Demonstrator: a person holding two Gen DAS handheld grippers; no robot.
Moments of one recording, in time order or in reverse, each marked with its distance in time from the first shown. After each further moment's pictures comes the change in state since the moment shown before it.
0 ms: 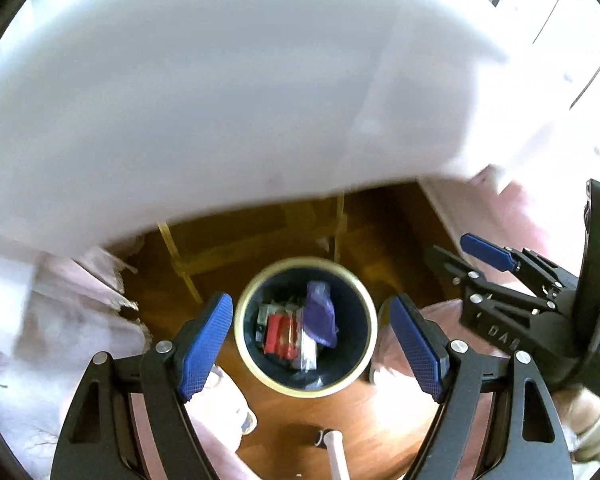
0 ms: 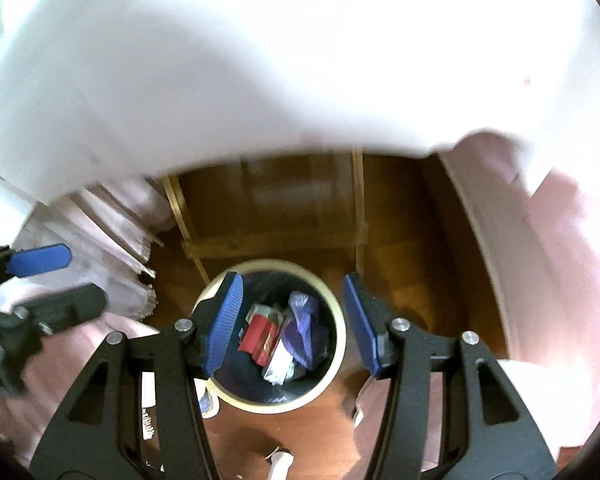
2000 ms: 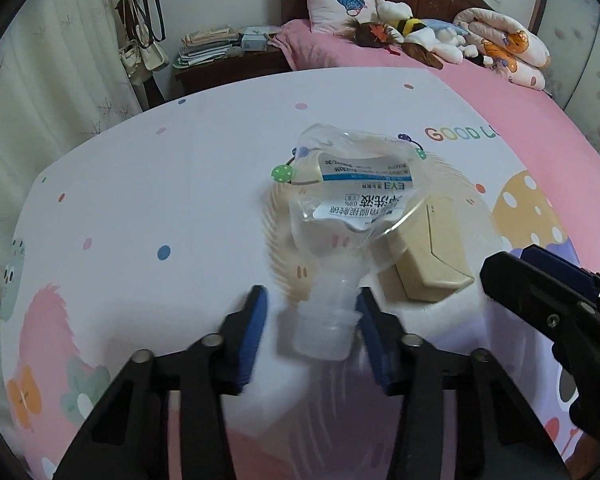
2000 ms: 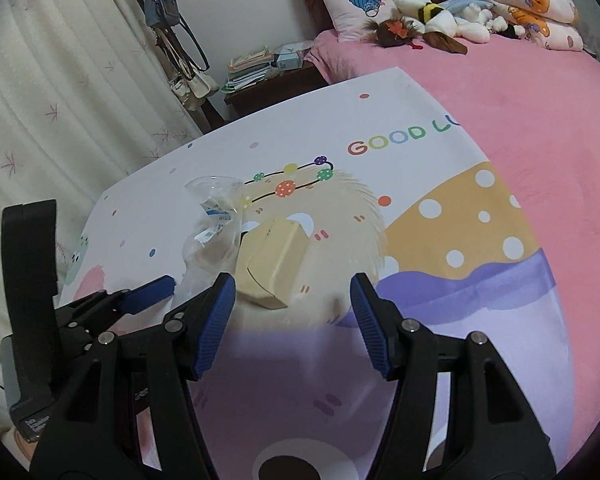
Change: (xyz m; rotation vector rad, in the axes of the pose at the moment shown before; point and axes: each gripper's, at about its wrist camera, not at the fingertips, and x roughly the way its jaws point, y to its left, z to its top) left arm 0.133 0.018 0.569 0.012 -0.106 0.186; right arm 0.120 -0.058 0.519 0.144 -0.065 0.150
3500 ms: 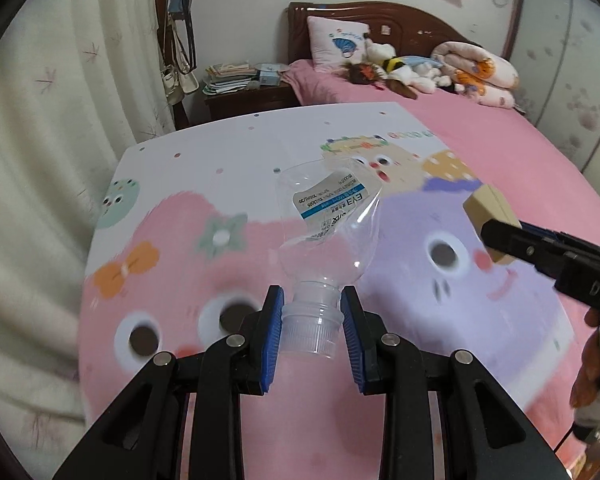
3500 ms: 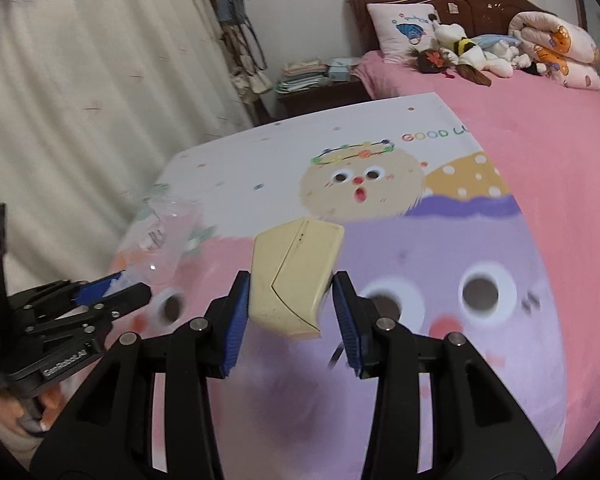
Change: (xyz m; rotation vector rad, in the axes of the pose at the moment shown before) left arm -0.268 0.081 -0.206 -0.001 -0.135 -0.042; right arm -0.176 0.084 -0.124 -0.142 -0.052 0.102
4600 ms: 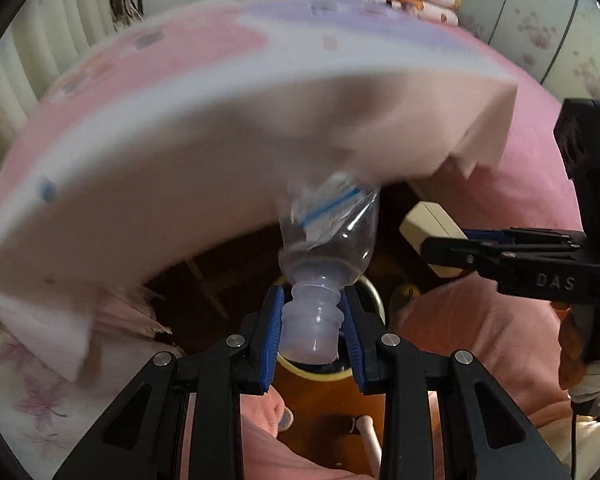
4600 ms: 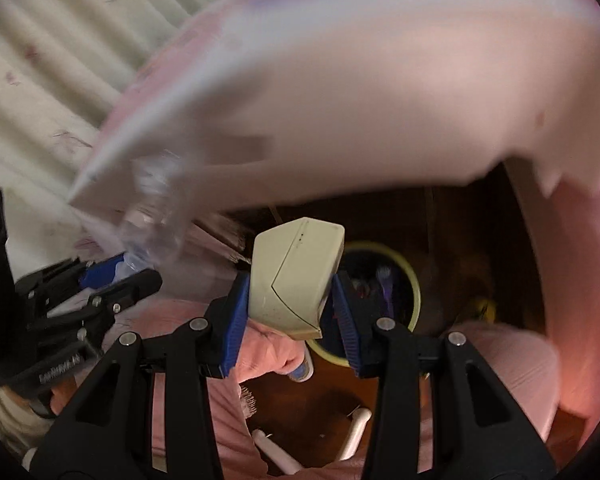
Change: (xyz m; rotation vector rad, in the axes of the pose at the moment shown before) left arm -0.043 -0.081 -0.385 0.145 0.193 -0.118; right arm -0.050 -0.014 -0.381 0.178 0.289 0.032
